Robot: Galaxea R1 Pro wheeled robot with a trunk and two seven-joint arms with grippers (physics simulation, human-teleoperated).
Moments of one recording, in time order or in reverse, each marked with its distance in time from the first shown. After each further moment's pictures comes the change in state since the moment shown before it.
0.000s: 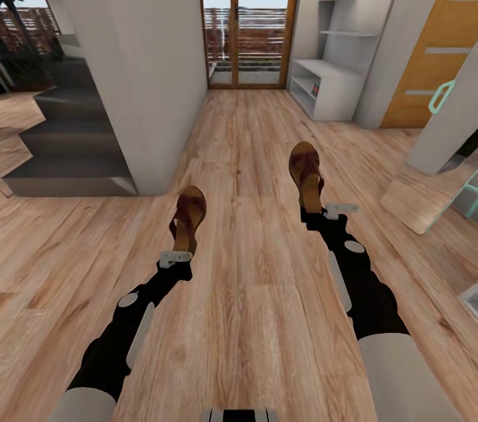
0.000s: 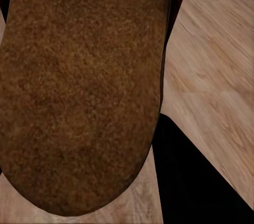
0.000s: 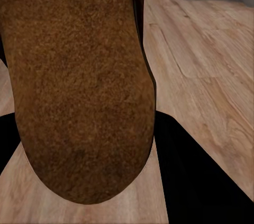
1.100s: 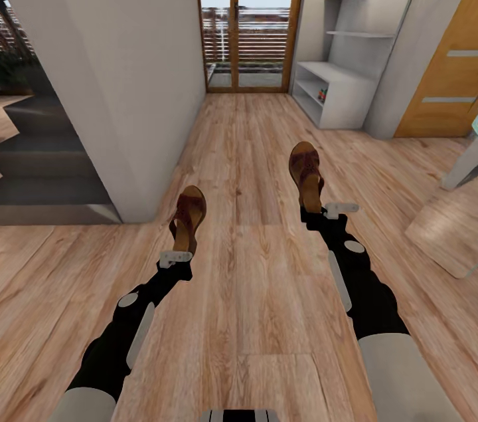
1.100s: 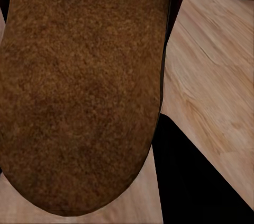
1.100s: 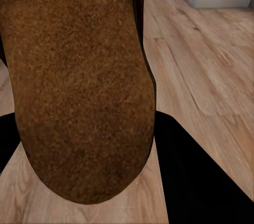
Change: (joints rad) left arm 0.000 0.000 0.000 0.000 0.000 0.000 0.000; right arm -0.001 0.000 0.000 0.000 0.000 0.000 0.000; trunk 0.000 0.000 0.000
